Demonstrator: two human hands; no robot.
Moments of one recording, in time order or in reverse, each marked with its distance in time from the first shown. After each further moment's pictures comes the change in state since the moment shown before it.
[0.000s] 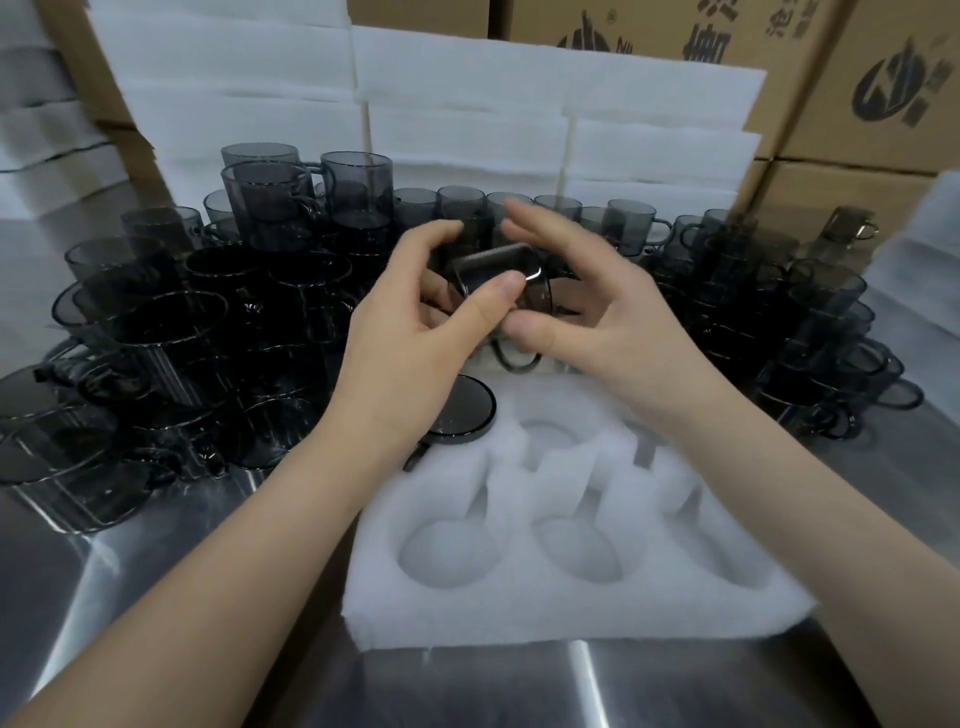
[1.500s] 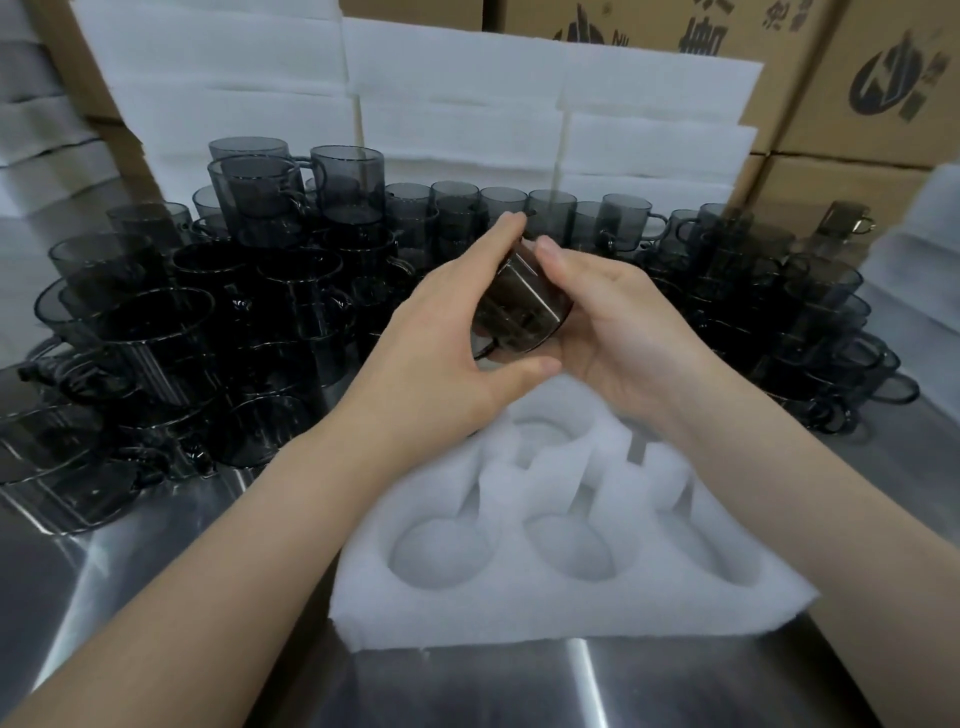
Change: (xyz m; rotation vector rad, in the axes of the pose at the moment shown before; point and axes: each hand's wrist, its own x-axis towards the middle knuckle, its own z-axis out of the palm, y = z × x) left_hand -0.003 0.004 0.004 0.308 -0.311 0.220; right_hand 0.006 0.007 0.000 0.508 0.100 0.389
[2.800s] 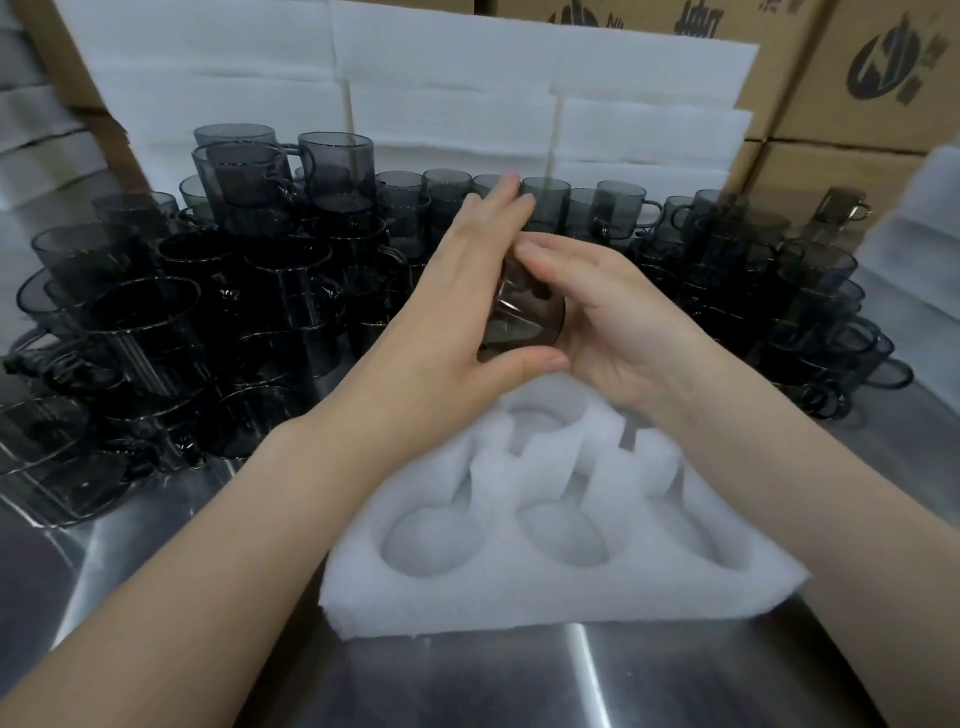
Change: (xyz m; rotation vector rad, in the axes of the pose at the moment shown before) left_hand 0.005 0.002 0.004 0.082 -0.074 0.156; right_hand -0.004 -0.007 0.011 0.122 -0.076 0.039
